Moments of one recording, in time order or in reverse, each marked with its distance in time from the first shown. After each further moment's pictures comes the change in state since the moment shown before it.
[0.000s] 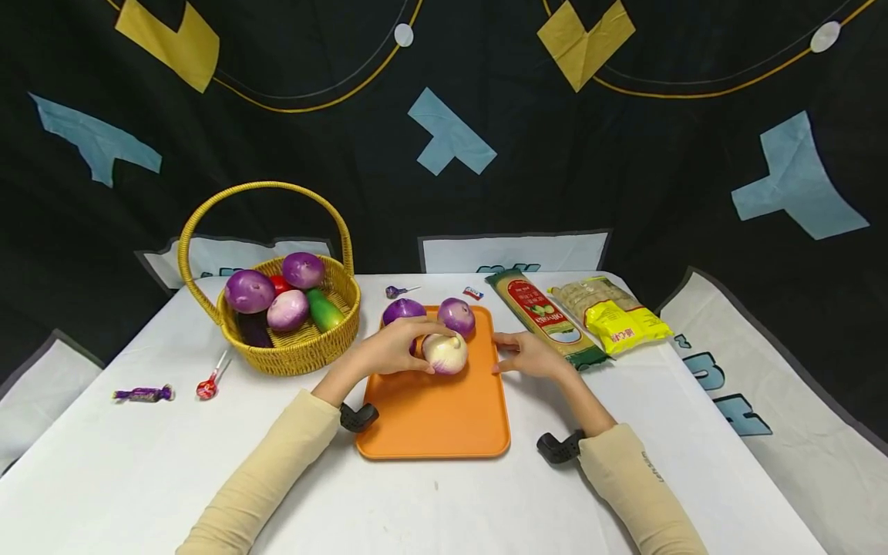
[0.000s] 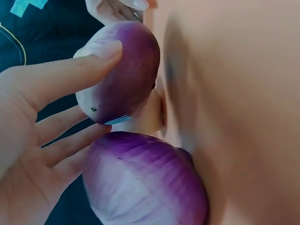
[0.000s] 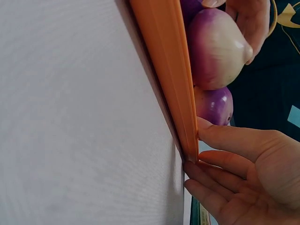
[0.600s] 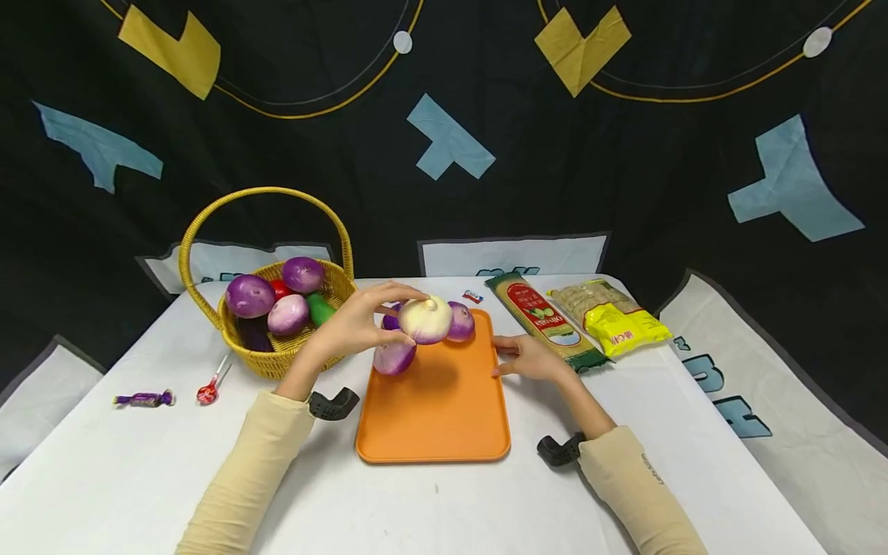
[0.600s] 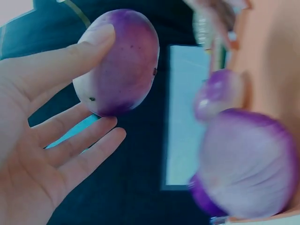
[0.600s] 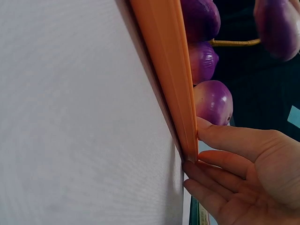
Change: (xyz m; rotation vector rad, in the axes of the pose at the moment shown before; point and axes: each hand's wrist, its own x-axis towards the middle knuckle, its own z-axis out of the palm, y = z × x) left_hand -0.025 0.011 -0.059 -0.155 0.270 0.030; right_hand 0.000 -0.001 0.000 -0.012 0.005 -0.006
